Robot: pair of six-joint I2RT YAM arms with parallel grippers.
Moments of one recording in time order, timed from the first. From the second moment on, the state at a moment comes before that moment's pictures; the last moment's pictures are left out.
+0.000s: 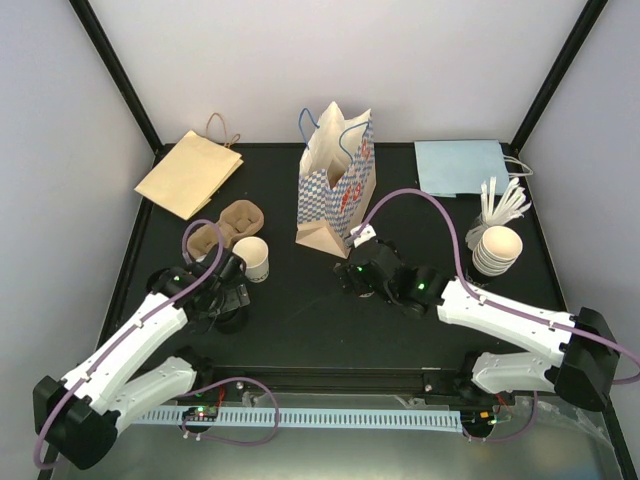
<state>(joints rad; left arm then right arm) -0.50 0.90 0.73 -1.11 -0.26 -0.87 1.02 1.21 0.89 -0.43 0.44 0.30</state>
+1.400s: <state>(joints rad) -0.49 0.90 0.68 -1.07 -0.24 -0.92 1.02 1.21 0.89 -0.43 0.44 0.30</state>
